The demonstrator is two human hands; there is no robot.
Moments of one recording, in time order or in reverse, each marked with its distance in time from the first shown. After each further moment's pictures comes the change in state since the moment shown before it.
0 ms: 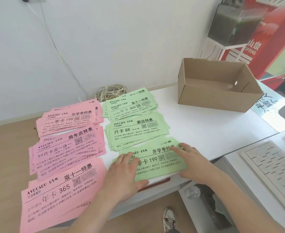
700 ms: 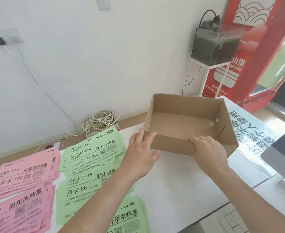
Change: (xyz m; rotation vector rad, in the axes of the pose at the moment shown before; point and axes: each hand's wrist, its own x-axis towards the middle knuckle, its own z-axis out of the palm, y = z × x) left_hand 0.230 0.147 -0.091 -0.206 0.253 0.130; right_hand 0.090 0.154 -0.153 -0.278 0.621 0.199
